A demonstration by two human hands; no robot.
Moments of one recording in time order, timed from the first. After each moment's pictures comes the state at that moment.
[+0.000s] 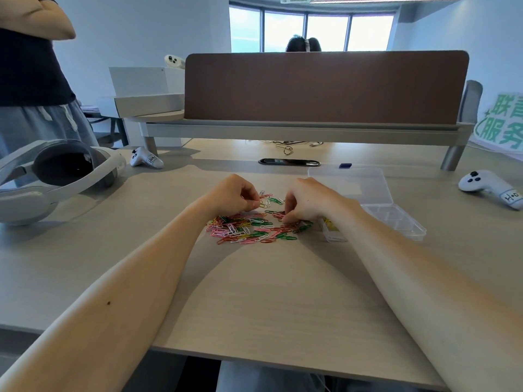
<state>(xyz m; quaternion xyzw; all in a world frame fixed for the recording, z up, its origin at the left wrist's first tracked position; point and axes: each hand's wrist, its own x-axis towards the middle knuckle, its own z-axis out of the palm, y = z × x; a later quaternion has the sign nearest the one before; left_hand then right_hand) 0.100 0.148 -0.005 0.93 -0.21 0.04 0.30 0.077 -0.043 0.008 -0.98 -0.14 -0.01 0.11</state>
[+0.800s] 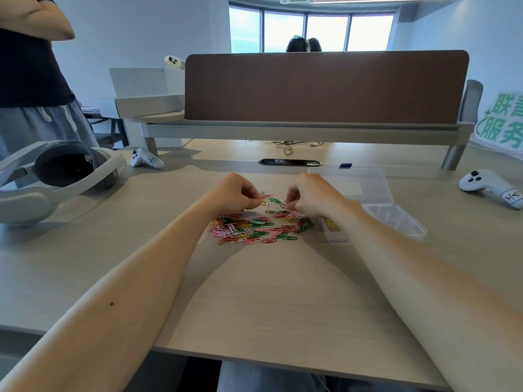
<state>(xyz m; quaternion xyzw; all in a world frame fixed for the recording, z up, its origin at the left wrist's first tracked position) 0.098 0.144 -0.003 0.92 -0.18 0.04 0.33 0.073 -0.045 0.008 -0.97 -0.13 -0.08 0.17</state>
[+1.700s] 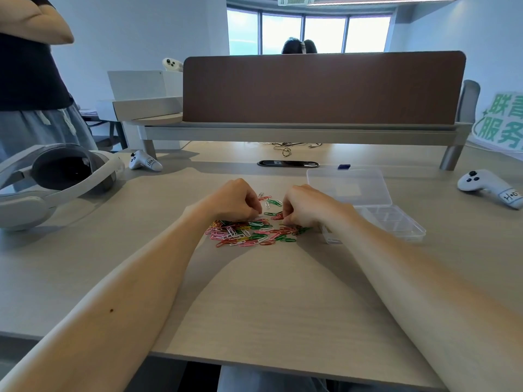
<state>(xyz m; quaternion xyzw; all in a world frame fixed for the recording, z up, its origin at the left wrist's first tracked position) 0.095 0.142 0.000 0.95 -0.24 0.03 0.22 0.069 -0.036 0.006 -0.99 -0.13 0.00 0.11</state>
